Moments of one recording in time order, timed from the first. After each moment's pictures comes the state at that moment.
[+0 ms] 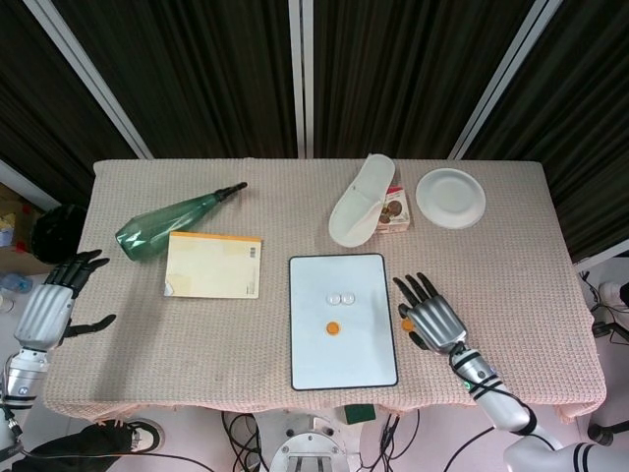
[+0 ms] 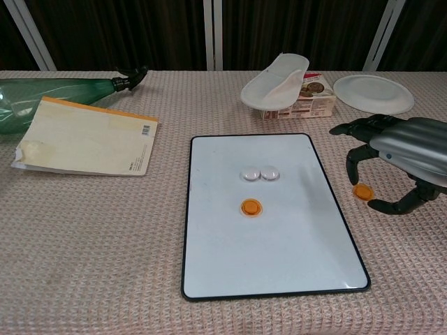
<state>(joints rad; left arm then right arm) -0.20 -1.25 -0.02 -1.28 1.59 1.48 -0.39 0.48 -1.42 -0.01 -1.63 -1.42 1.07 -0.52</state>
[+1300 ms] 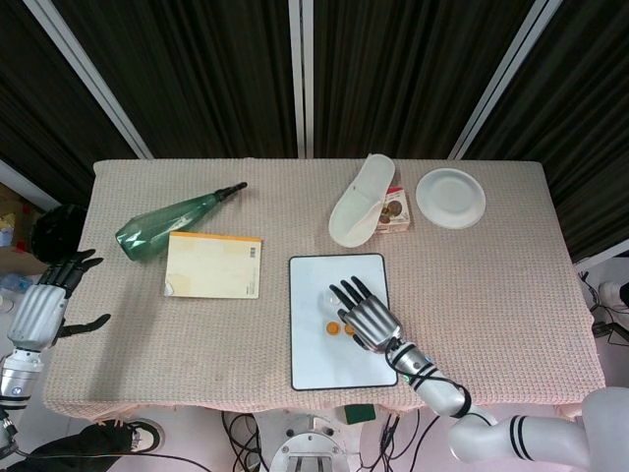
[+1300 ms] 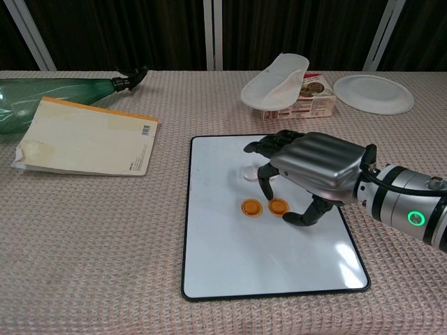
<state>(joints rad) -0.20 -1.26 -0.02 -1.23 1.58 1.48 -0.45 0.63 -1.65 0.05 -1.57 -1.30 0.95 -0.68</state>
